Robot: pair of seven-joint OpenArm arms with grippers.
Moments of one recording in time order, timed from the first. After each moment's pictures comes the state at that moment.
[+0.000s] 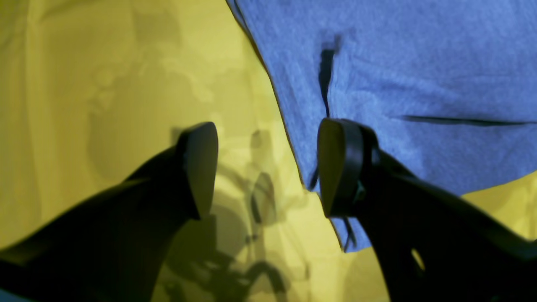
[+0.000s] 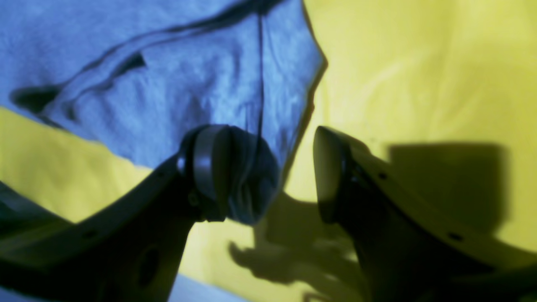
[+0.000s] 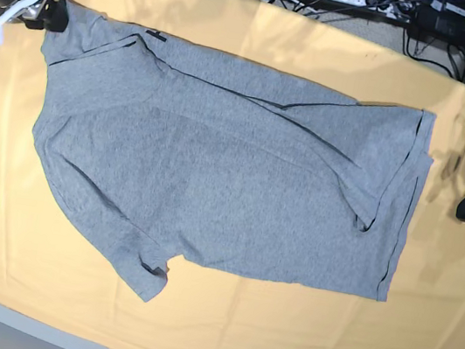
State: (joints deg) left arm 6.1 -50.4 -27.5 90.7 -66.9 -39.0 63.2; right arm -30.5 20.0 42.6 97.7 56.6 39.7 -69.0
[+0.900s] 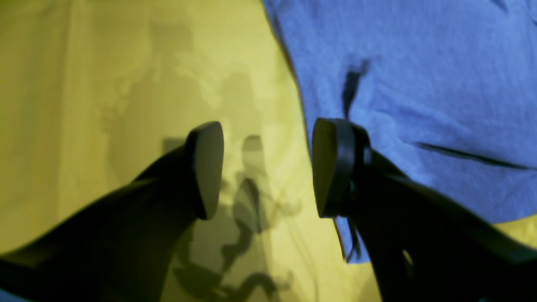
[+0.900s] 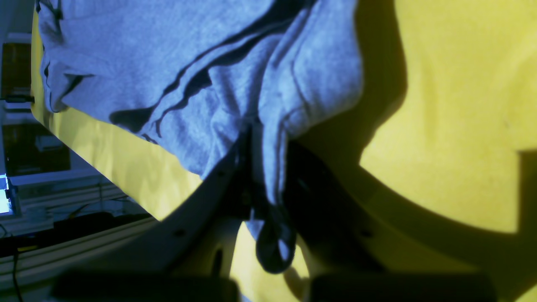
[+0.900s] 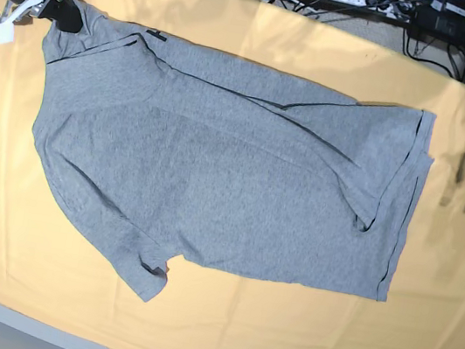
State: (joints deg) left arm 9.3 -44.9 -37.3 90.7 -64.3 -34.8 63.1; right arm -27.2 17.3 42.8 89.1 71.0 41.8 -79.9
